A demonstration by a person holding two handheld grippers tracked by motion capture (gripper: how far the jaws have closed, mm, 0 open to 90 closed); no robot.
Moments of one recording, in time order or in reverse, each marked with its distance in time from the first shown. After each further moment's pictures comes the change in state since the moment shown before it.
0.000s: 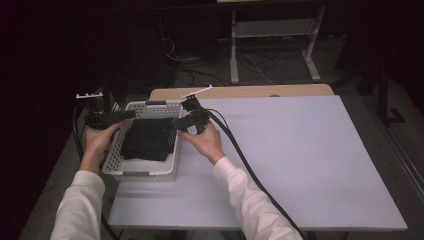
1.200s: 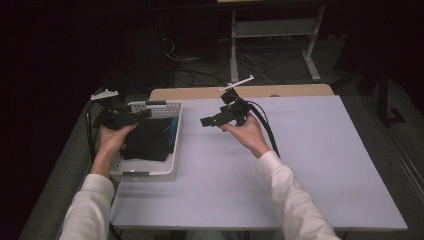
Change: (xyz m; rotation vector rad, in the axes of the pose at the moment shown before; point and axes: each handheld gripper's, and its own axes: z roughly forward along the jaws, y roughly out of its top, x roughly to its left) left arm -0.061 0.000 0.004 -0.083 -0.030 0.144; right arm -0.051 -0.015 -0.097 -0.018 -0.055 -0.114
